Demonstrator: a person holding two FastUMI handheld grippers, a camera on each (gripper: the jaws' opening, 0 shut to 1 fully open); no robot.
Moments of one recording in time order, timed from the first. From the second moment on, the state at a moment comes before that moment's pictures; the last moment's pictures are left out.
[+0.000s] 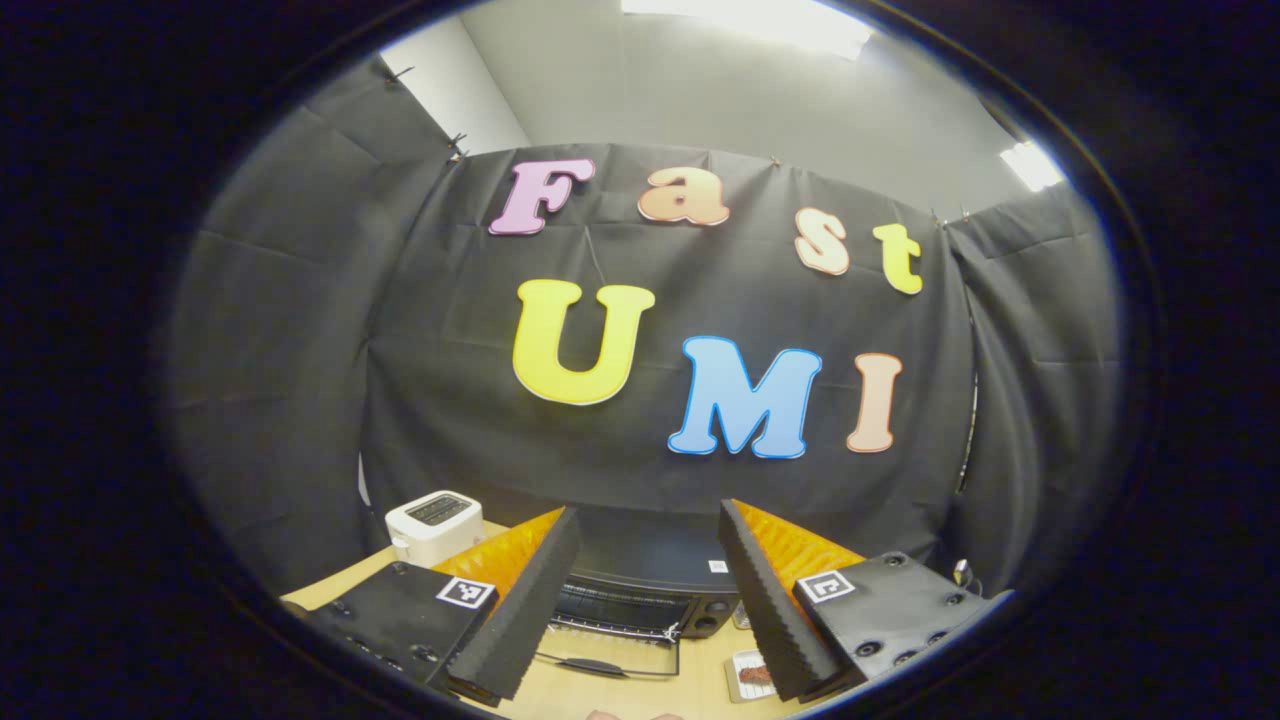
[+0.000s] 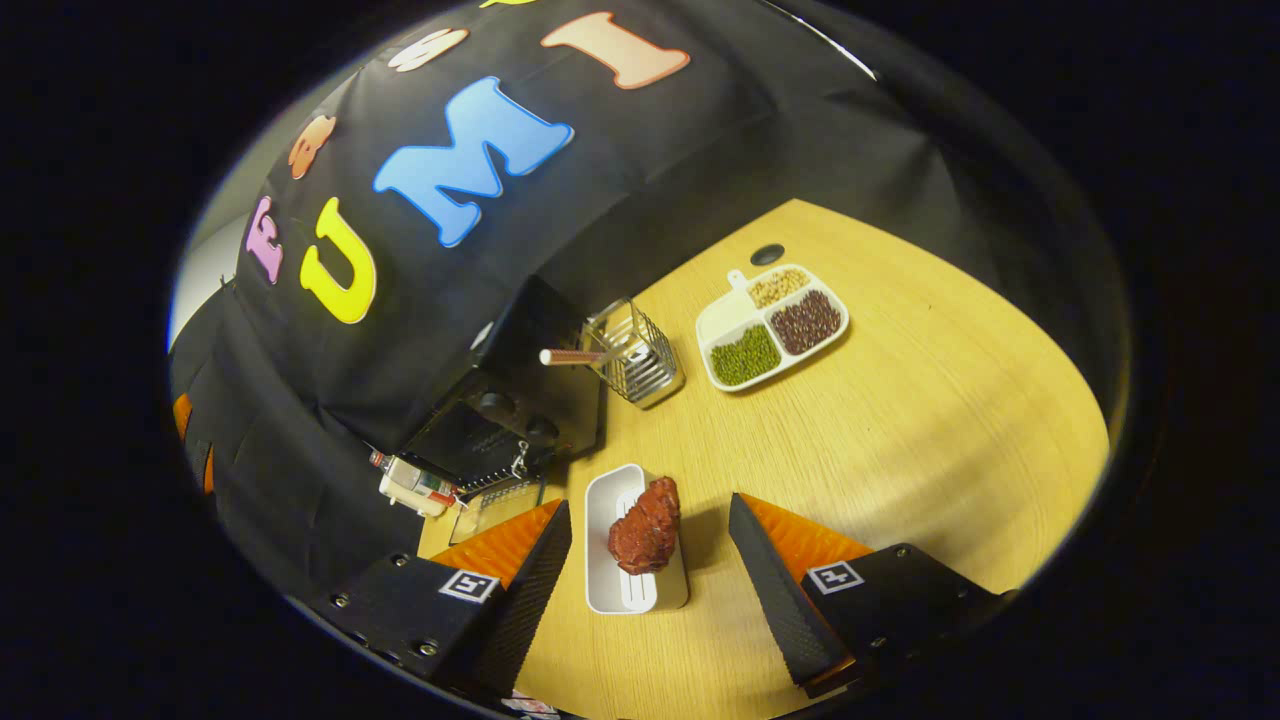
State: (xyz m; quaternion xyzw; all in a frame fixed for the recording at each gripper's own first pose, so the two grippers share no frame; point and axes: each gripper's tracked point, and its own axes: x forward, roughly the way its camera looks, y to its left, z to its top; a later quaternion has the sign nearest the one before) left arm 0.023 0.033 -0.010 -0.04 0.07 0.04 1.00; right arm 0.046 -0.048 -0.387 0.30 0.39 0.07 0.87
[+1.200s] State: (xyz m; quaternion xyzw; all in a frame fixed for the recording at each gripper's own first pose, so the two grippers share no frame) left arm 0.024 0.039 -0.047 0.00 0.10 0.04 0.99; right arm 0.076 -0.019 -0.358 0.46 0.37 0.10 0.80
